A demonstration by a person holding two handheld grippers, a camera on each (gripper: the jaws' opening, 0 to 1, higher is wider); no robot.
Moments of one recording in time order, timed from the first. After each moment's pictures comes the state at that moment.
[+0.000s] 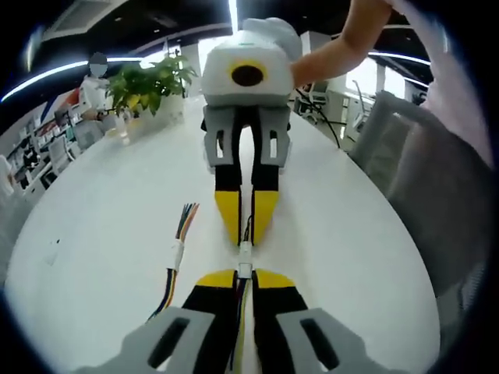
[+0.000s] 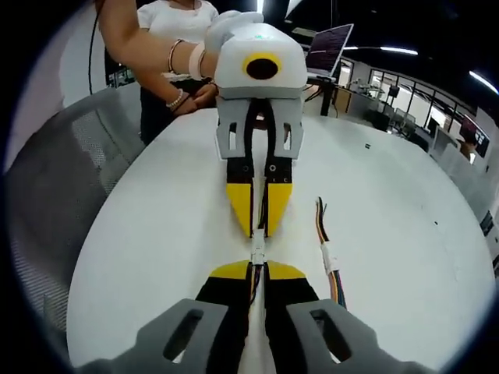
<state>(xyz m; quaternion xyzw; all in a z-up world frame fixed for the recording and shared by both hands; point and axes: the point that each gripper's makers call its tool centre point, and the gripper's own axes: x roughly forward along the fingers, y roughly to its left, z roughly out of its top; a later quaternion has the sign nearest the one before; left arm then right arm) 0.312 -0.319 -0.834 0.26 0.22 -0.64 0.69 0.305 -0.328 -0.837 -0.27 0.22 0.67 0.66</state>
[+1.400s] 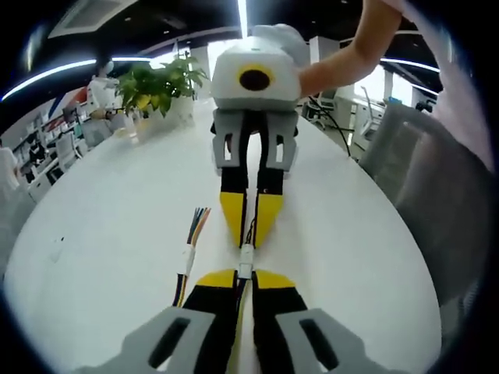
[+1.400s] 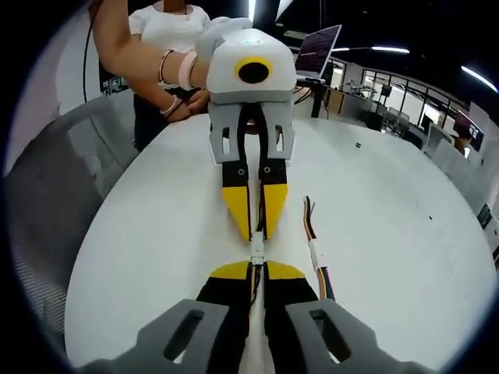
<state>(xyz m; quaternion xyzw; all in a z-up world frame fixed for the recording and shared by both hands) 0.325 -0.324 -0.832 0.24 0.22 -0.63 0.71 0.315 -0.331 -0.835 -0.26 0.22 0.66 0.67</state>
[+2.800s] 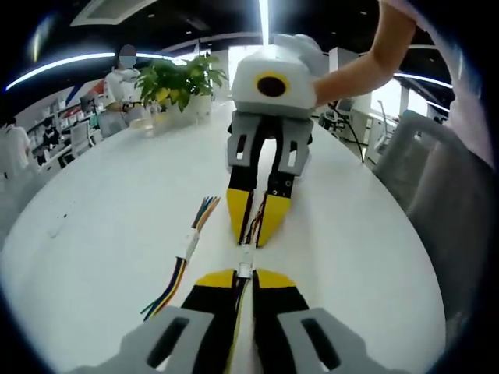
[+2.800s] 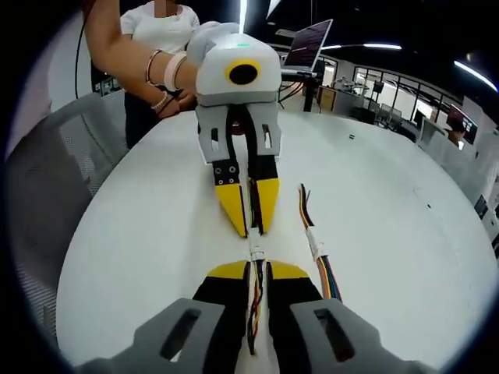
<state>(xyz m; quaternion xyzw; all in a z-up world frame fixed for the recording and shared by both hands) 0.328 -0.319 -0.845 0.21 0.22 -0.59 0.74 0.322 -0.334 -0.849 -0.25 0.23 0.64 0.69</state>
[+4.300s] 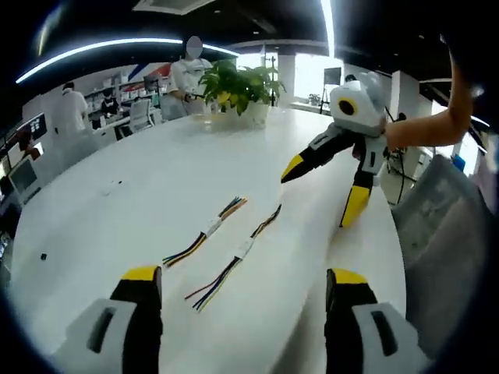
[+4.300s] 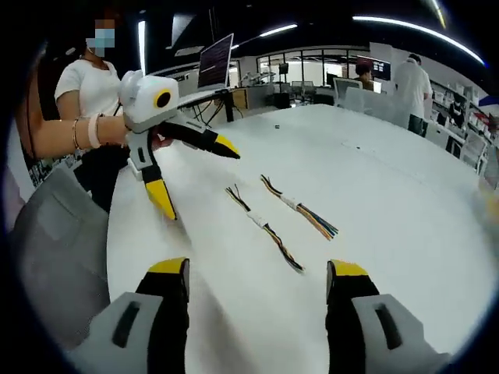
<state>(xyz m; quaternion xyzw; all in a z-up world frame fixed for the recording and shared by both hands) 0.297 -0.275 -0.799 0.14 0.26 -0.45 0.85 0.275 -0.392 -0.805 -0.10 0.30 0.46 0.83</state>
